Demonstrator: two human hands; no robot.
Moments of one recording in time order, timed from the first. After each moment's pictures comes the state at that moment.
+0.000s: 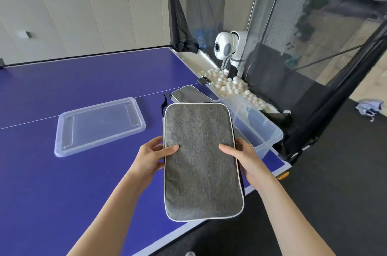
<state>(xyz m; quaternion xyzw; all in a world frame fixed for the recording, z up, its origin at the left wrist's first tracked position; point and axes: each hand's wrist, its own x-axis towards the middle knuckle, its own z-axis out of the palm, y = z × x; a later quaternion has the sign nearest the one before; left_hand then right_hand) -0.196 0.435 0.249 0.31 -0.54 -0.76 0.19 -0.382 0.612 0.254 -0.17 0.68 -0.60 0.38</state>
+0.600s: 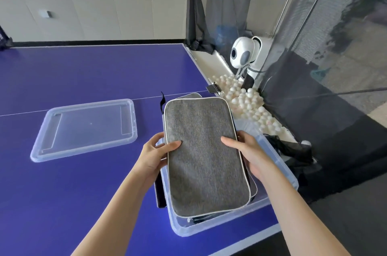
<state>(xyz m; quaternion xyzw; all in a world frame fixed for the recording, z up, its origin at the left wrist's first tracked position) -0.330 0.376 0.243 0.35 -0.46 -0.77 0.25 -0.543 0.508 0.262 -0.22 0.70 -0.55 0.41</state>
